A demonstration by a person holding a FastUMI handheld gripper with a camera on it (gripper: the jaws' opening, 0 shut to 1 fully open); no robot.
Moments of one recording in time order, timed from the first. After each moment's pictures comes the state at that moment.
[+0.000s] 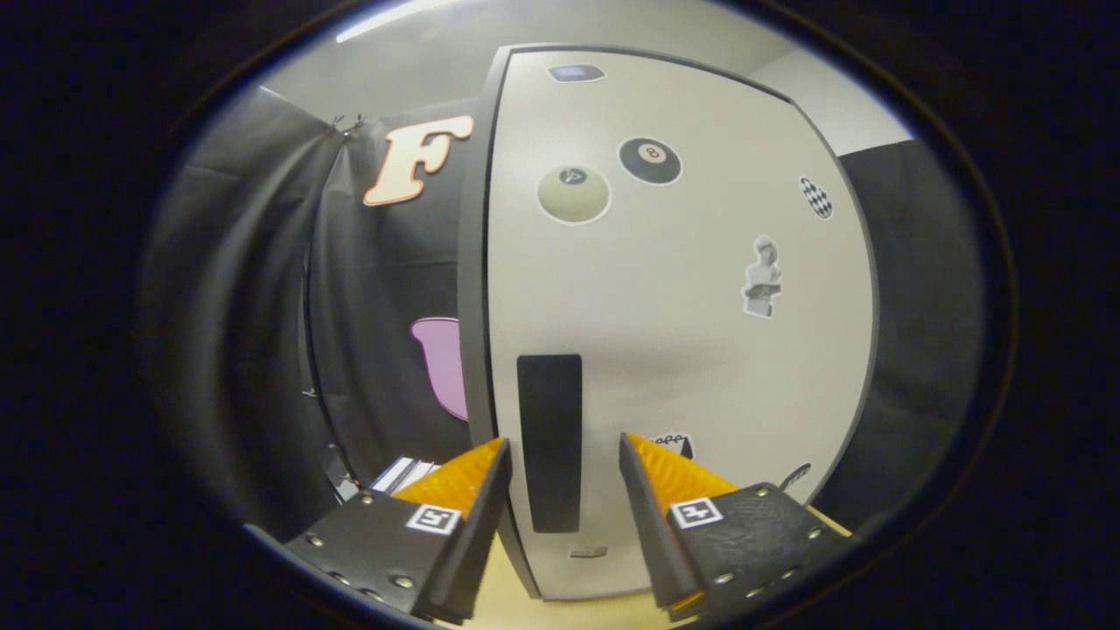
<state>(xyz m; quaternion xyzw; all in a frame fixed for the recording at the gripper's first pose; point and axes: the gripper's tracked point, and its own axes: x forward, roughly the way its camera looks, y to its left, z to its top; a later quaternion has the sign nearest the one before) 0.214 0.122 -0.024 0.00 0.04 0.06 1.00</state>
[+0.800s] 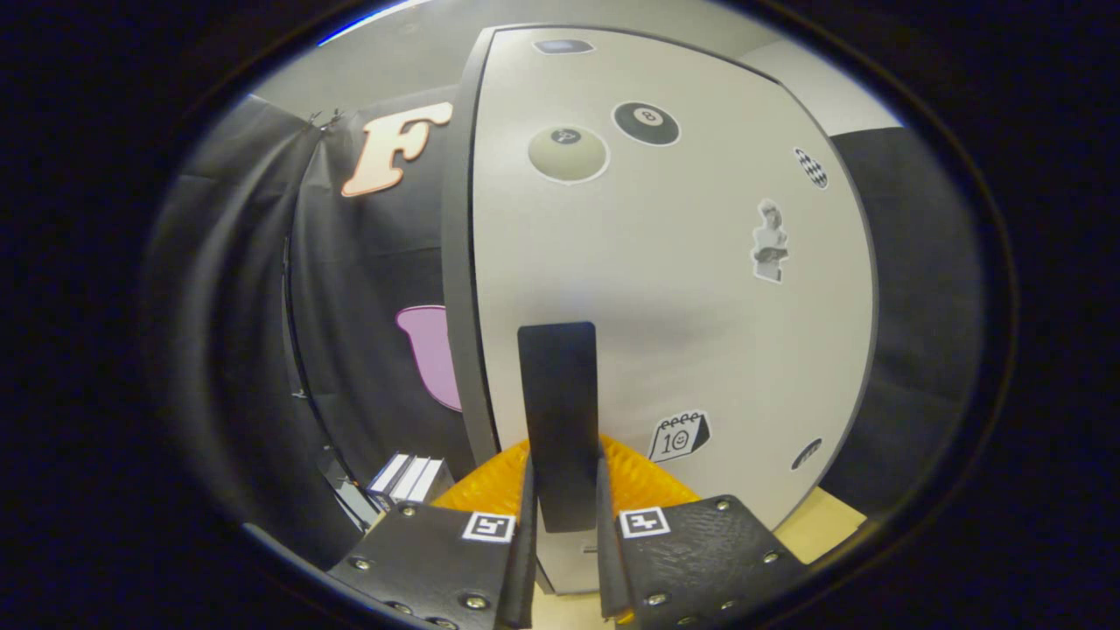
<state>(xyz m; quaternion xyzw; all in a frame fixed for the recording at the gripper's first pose) 0.217 0.127 -0.040 0.02 0.07 0.04 1.00</state>
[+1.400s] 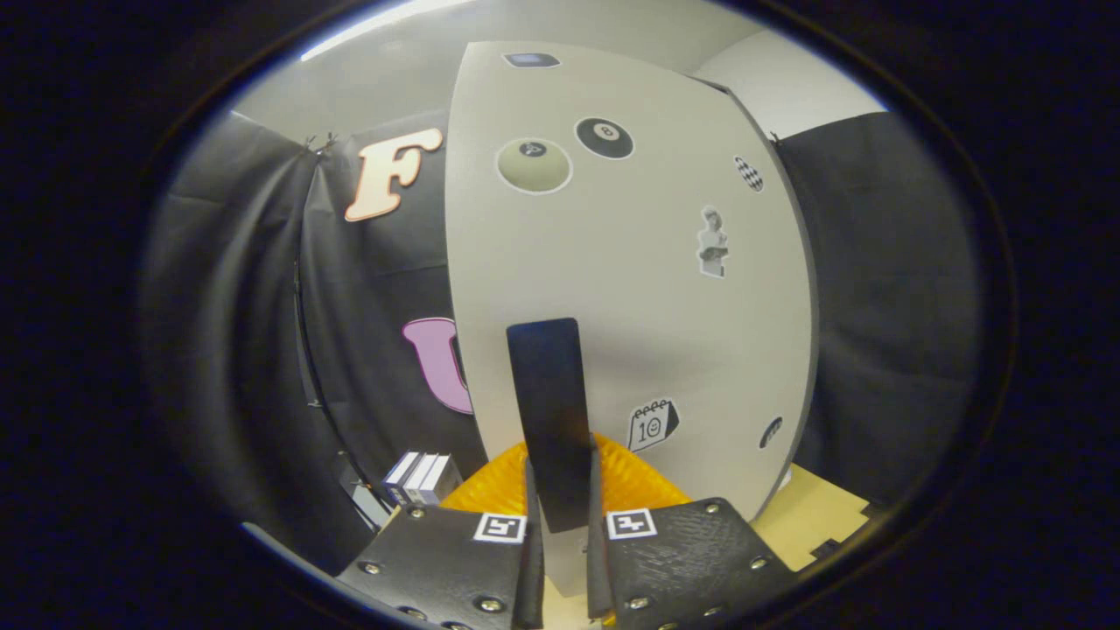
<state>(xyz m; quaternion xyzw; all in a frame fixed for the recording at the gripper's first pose) 0.156 0.102 -0.024 0.05 0.05 0.04 1.00</state>
